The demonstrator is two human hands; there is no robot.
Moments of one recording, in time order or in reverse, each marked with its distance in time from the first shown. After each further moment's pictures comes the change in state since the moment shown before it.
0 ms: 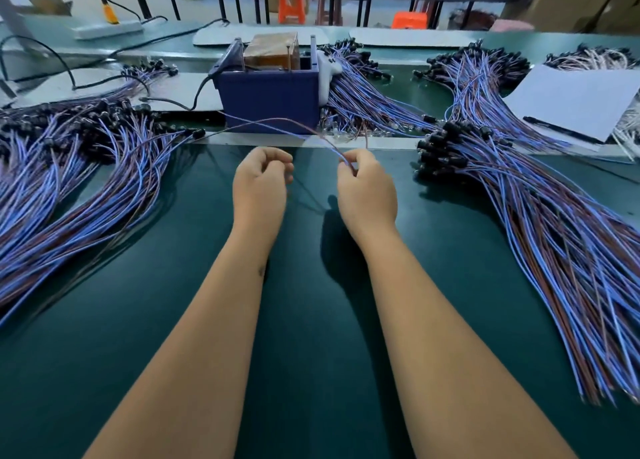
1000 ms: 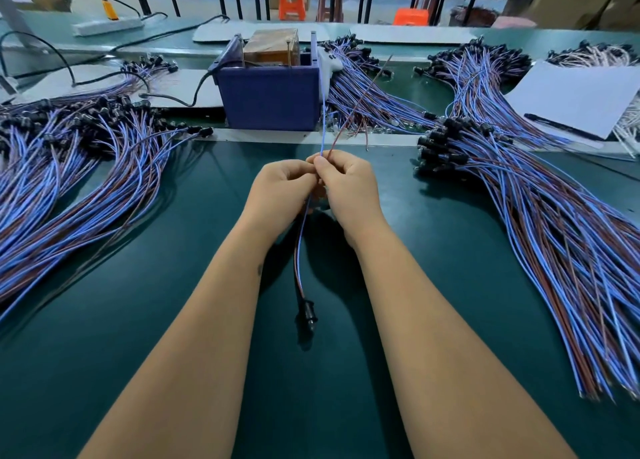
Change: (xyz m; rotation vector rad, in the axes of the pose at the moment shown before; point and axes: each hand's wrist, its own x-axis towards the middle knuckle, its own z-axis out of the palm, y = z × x) left_hand -0.015 0.011 0.003 0.064 -0.349 -0.081; right_hand -0.007 -0.007 0.011 0.594 -0.185 0.042
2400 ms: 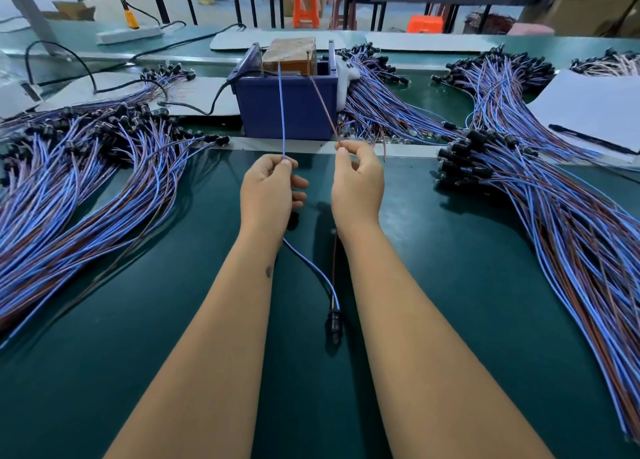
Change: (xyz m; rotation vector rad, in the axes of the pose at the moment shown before) left_hand 0.029 -0.017 -0.018 -0.200 0.335 -0.053; right_hand 0.024 0.000 0.028 -0.050 0.302 -0.070
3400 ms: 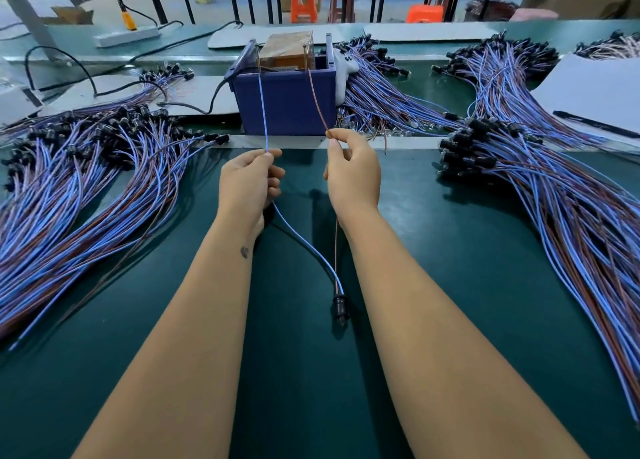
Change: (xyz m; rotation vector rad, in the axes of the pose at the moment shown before) left_hand 0.025 0.001 -0.018 -0.117 0.035 -0.090; right_hand 0.011 0.007 0.006 -0.115 -0.101 0.022
